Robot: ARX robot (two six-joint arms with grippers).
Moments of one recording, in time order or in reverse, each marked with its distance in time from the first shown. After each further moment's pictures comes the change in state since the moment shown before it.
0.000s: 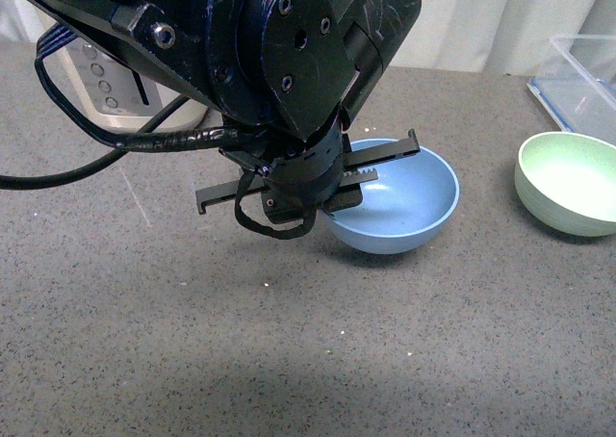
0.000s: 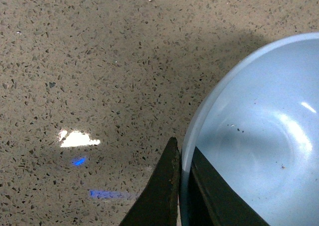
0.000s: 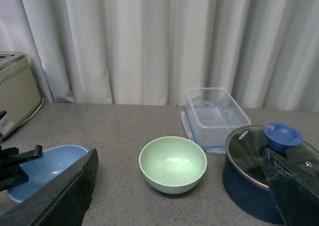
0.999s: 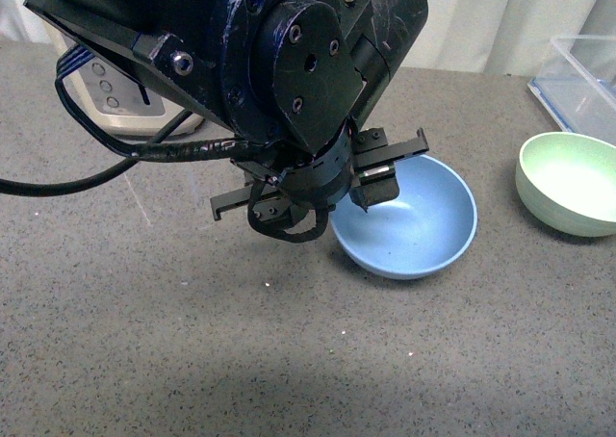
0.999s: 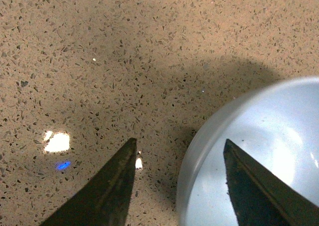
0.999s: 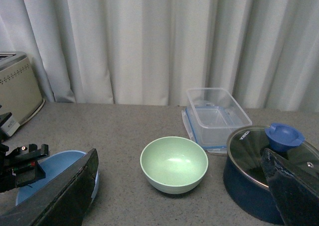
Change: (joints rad) left arm -0.012 0.019 0.000 0.054 0.024 -0.030; right arm 0.000 0.000 0.000 0.000 0.000 0.000
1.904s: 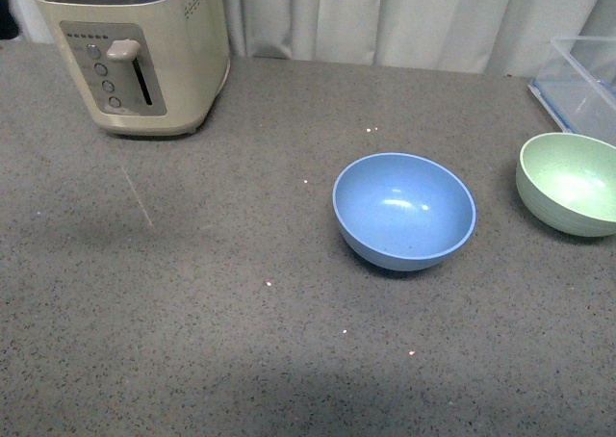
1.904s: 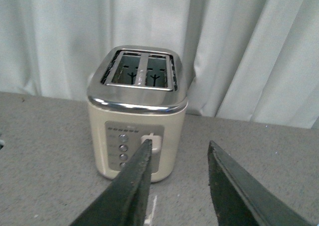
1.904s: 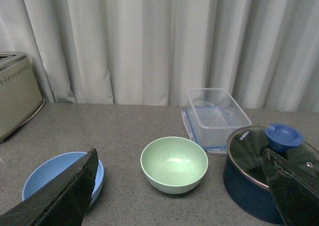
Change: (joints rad) left arm 0.401 -0.644 -0.901 1.215 0.004 0.721; right arm 0.000 0.000 0.000 0.000 0.001 0.000
